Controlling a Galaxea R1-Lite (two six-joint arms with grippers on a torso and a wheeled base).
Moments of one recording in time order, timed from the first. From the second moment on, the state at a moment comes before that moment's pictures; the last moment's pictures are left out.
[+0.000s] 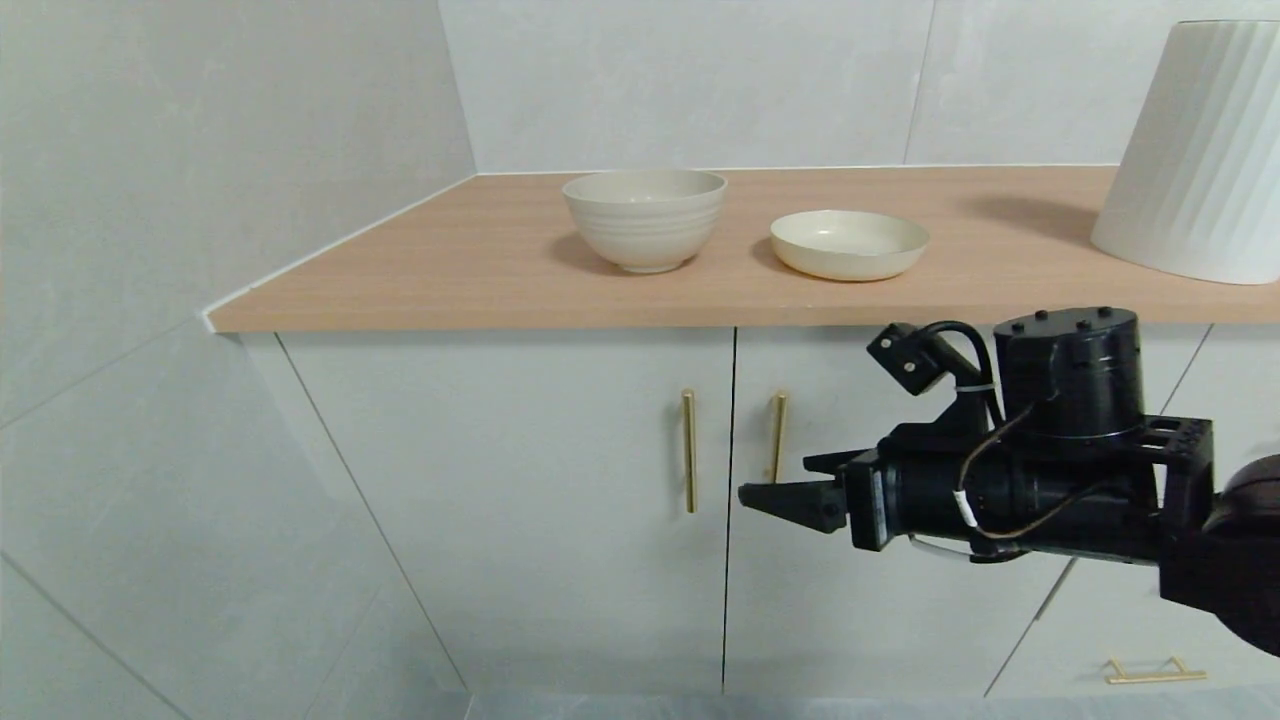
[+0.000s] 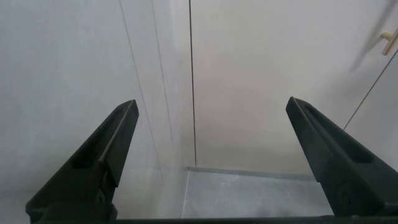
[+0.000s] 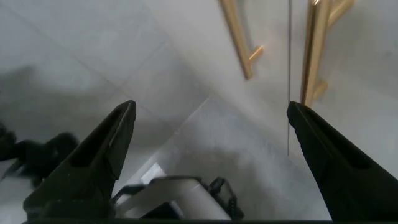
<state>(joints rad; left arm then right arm) 0.00 0.00 0.00 0.00 0.06 -0.01 0.62 1.69 -0.83 -0.51 0.31 0.23</state>
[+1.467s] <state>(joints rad) 0.00 0.00 0.00 0.00 0.06 -0.01 0.63 1.99 -0.77 -1.06 0.25 0.34</state>
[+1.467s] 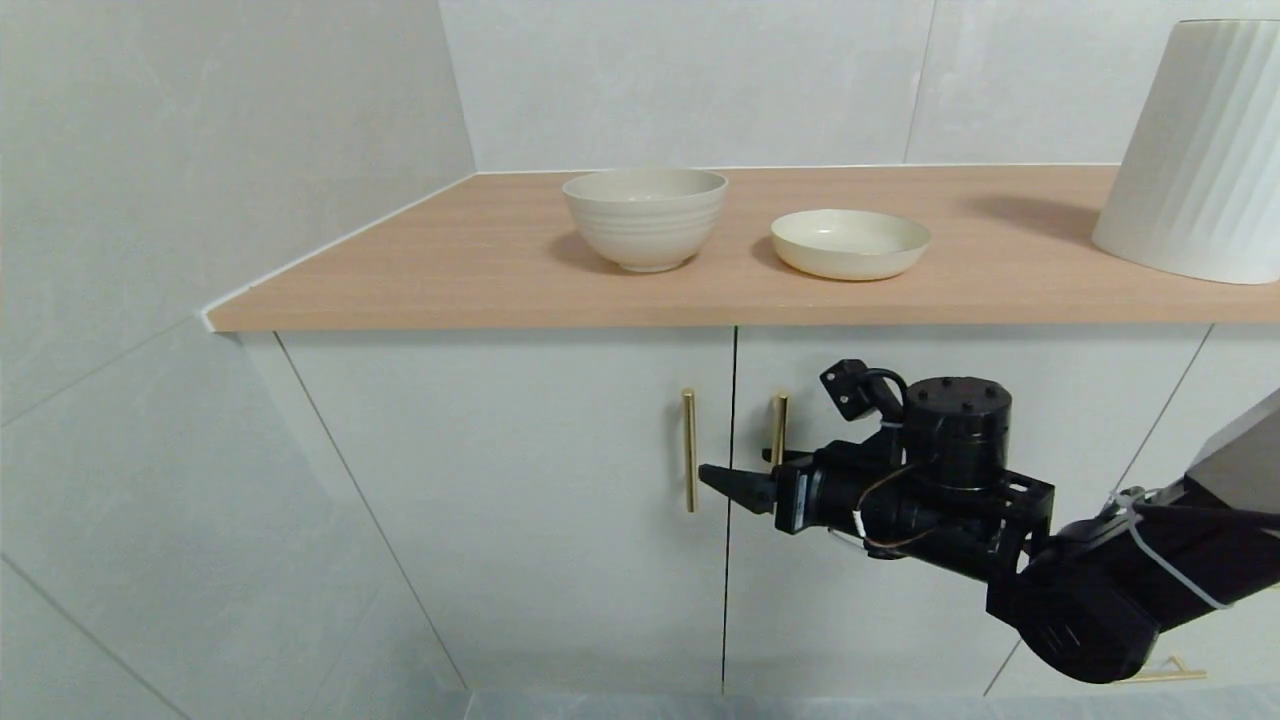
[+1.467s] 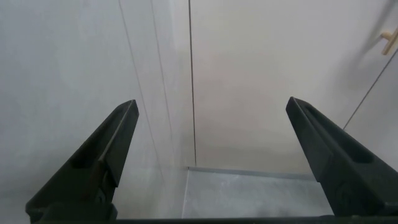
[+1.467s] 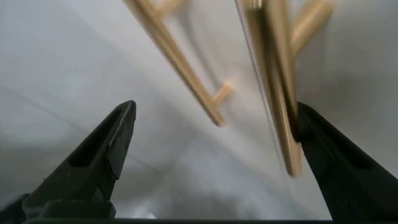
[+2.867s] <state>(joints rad) 0.00 0.12 -0.30 0.07 -0.14 0.04 0.67 1.75 -0.37 -1.22 0.46 0.34</state>
